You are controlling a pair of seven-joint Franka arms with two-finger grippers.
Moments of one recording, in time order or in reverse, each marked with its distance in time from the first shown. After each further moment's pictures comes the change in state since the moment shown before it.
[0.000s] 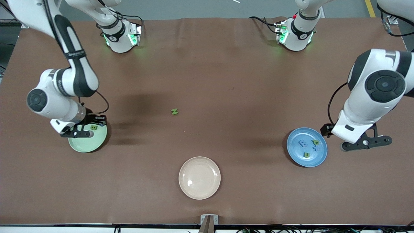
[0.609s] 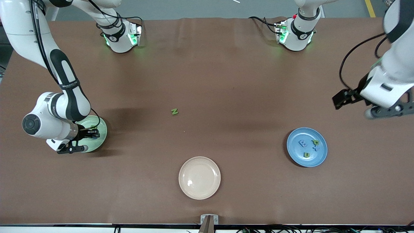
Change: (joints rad) left arm -0.222 -0.272 0.382 0.038 -0.400 -0.141 0.239; right arm -0.075 0.225 0.013 0.149 0.000 0.041 -0.133
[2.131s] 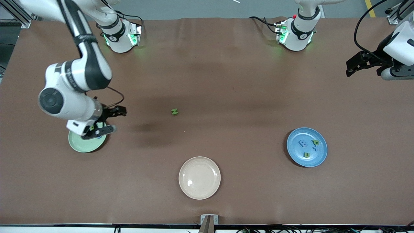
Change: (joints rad) left arm -0.148 -0.201 0.240 -0.157 -0.129 -0.076 0.159; right arm 0.325 -0.302 0.023 0.043 0.001 -0.393 0.184
